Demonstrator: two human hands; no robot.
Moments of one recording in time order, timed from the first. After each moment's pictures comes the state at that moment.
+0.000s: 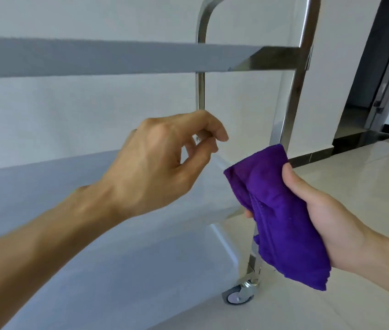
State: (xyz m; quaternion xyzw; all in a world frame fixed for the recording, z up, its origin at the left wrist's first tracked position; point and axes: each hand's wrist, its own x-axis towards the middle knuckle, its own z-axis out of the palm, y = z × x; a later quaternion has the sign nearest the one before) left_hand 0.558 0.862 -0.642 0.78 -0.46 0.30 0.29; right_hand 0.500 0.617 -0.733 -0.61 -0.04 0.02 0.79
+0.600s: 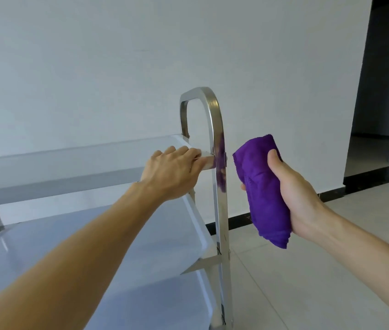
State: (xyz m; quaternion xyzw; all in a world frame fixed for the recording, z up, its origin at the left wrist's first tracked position) left_hand 0.580 0.729 -0.543 0.93 -0.23 0.30 0.02; right_hand 0.487 0.513 -0.578 -0.63 -0.03 -0.11 0.77
